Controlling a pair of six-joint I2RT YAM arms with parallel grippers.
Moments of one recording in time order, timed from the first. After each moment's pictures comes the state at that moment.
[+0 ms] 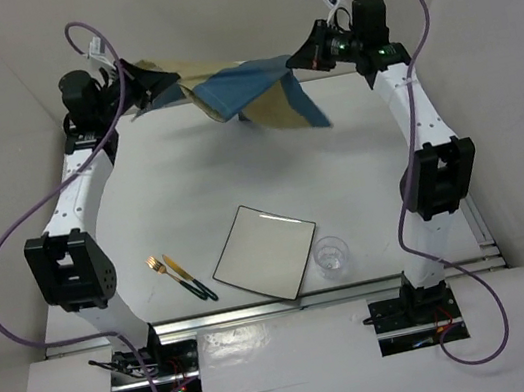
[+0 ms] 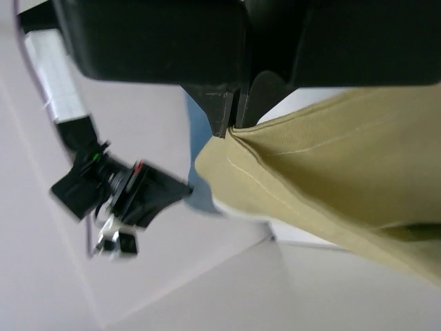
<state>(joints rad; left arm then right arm) 0.00 1.77 1.68 0.16 0.75 -1.02 0.08 1.97 2.06 -0.38 -0.76 0.47</state>
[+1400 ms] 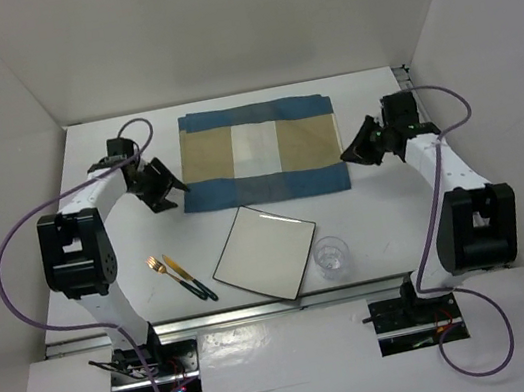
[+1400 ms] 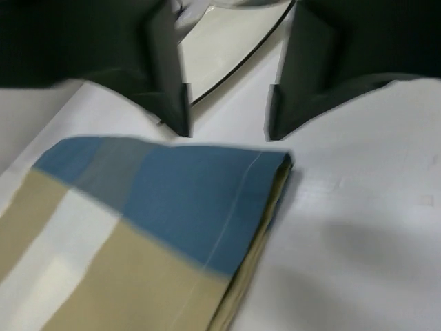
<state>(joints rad) 0.03 1.86 1.39 -0.60 0.39 -0.67 -0.02 1.50 1.13 -0.44 -0.39 0.62</state>
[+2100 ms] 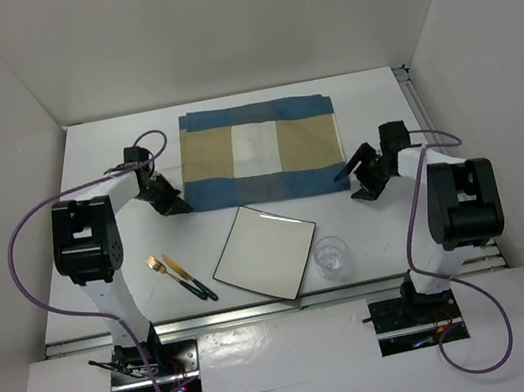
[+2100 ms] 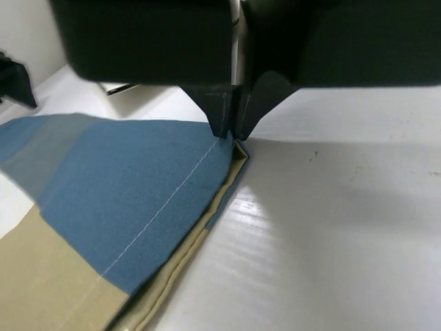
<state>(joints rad) -0.02 1.95 1.28 -0.56 0.34 -0.69 -0.09 1.63 0.89 -0.31 -0.40 0.84</state>
